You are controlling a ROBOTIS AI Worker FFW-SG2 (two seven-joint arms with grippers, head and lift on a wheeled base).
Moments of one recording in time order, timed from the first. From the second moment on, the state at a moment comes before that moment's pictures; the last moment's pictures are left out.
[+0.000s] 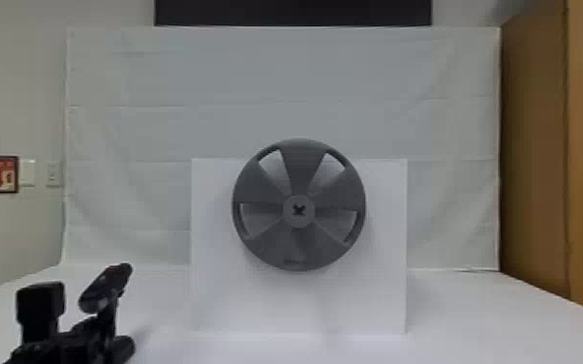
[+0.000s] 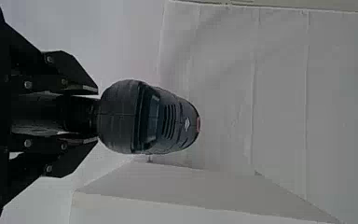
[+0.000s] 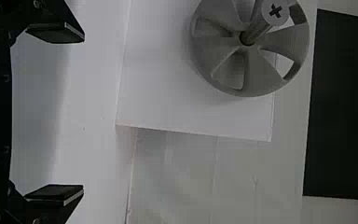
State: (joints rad) left arm -0.62 0.10 0.25 -1.43 0.03 0.47 -0.18; right arm 0.10 -0.19 0.07 -2.07 -0.06 0.18 -0.09
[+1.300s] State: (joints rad) left arm -0.52 0.02 0.14 -1.68 0.06 0.57 -0.07; right arm 0.12 -0.19 0.05 -2.07 -0.07 0.18 -0.09
